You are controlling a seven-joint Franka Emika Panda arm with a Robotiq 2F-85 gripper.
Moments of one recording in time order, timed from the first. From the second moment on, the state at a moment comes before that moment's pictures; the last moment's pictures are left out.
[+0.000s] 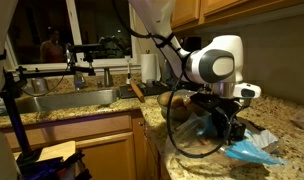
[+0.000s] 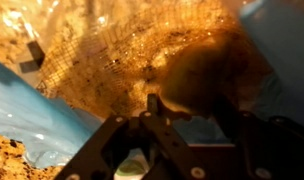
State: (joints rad) arm -0.03 0.47 -0.16 -1.95 -0.09 2.50 0.27
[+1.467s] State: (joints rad) arm -0.03 0.25 -0.12 -2.12 -0.09 2.53 0.20
